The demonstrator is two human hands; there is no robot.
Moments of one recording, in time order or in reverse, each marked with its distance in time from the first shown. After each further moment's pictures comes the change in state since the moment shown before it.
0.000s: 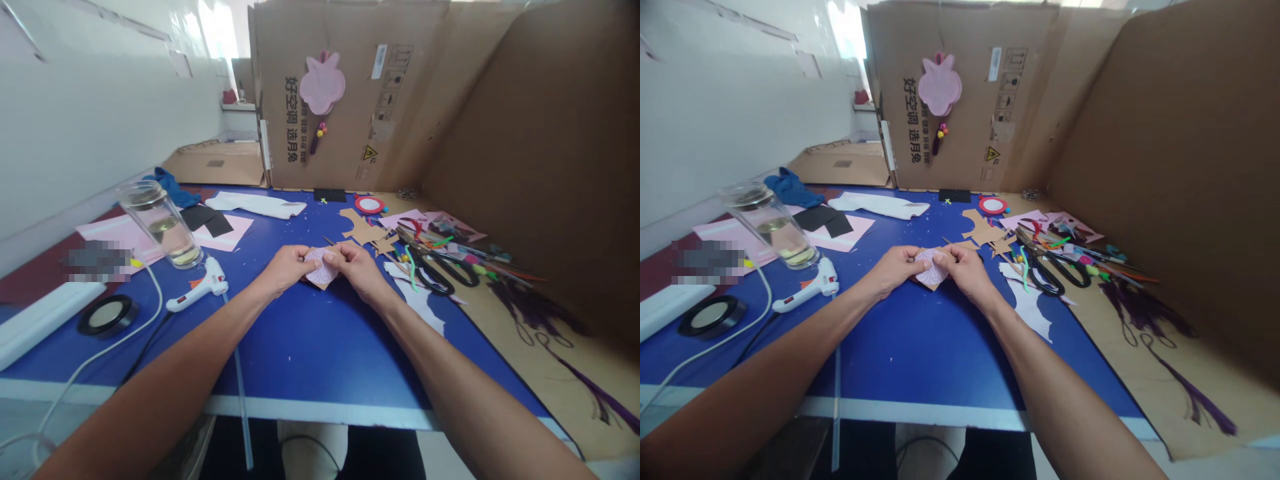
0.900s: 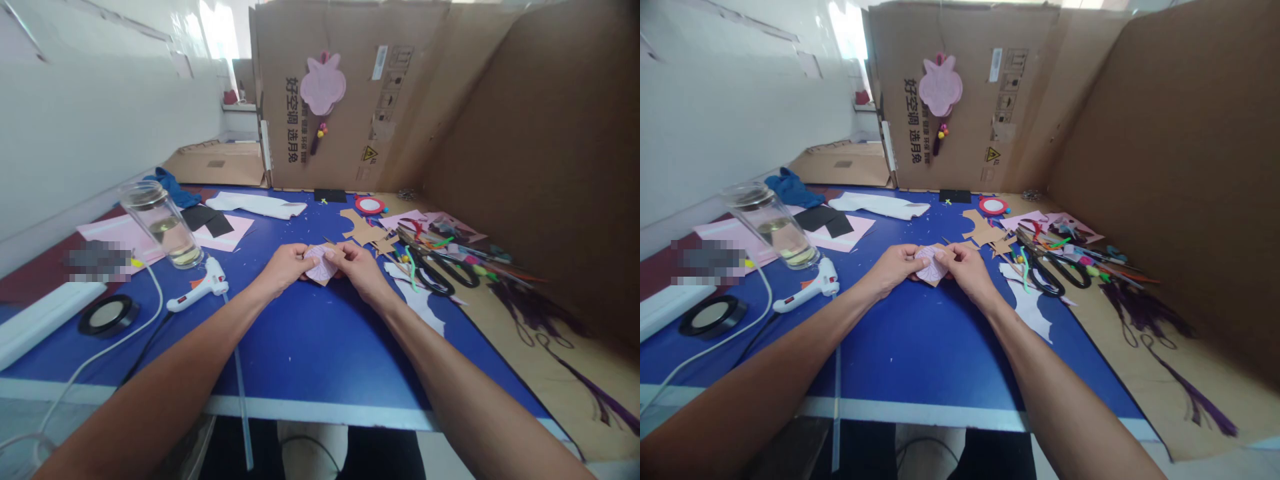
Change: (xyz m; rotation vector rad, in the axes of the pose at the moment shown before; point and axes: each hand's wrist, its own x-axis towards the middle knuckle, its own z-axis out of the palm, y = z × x) left_hand -0.002 0.006 0.001 -0.010 0.041 -0.007; right_hand 0.000 -0.001 -0.001 0.001 0.049 0.038
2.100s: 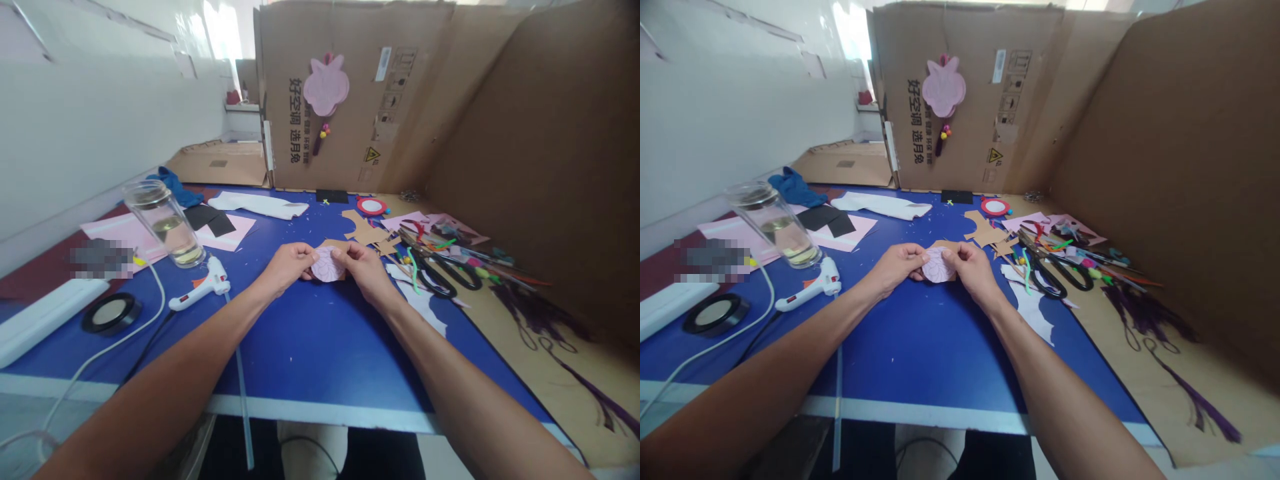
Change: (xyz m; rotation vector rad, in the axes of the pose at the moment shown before) left_hand 0.004 -0.003 -0.001 -0.047 0.040 -0.055; right_hand 0.001 0.003 -0.002 0.023 0.038 -0.032
